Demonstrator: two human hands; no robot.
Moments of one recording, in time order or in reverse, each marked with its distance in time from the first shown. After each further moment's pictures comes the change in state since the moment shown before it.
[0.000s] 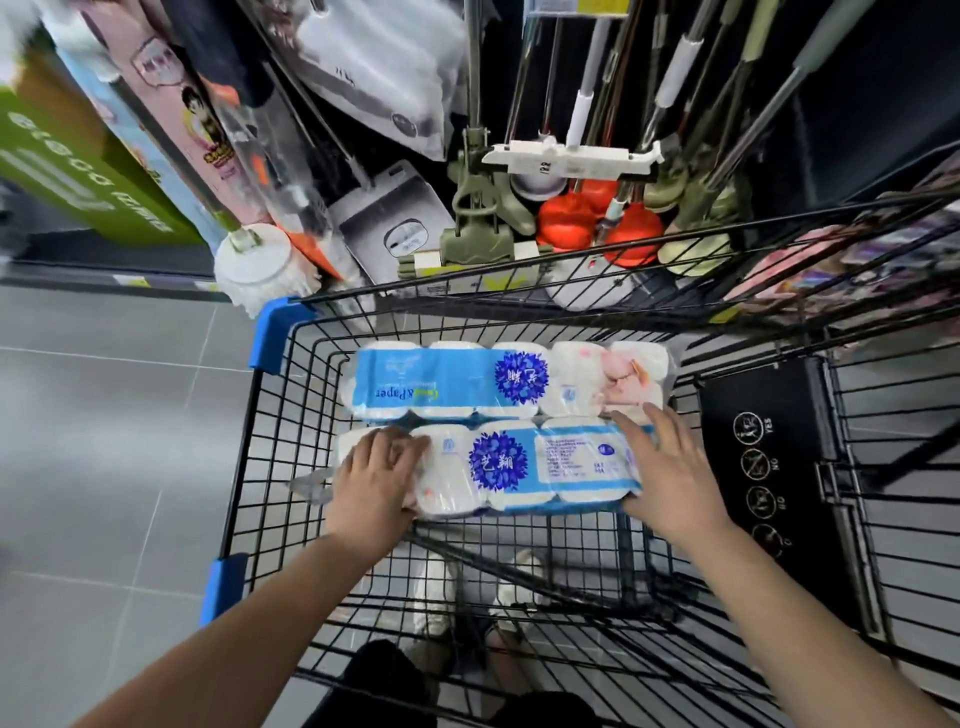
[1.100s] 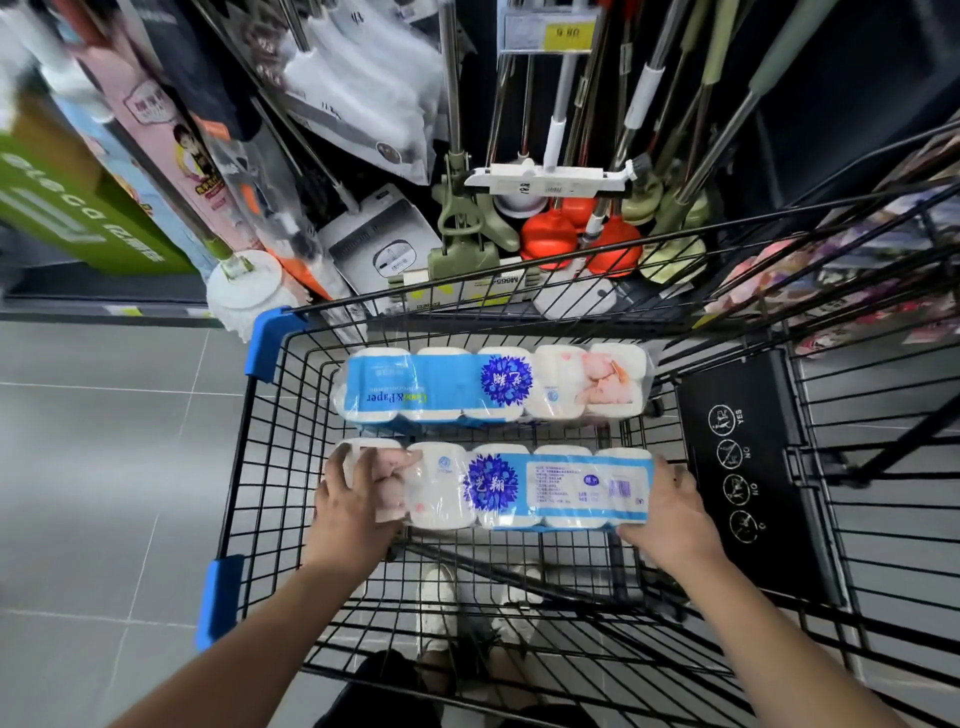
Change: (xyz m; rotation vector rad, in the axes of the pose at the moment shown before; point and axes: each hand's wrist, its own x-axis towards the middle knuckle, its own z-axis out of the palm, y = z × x) left_hand -0.014 -0.013 0.002 -0.316 0.032 -0.238; right_hand -0.025 0.015 0.039 0.320 -0.052 0.326
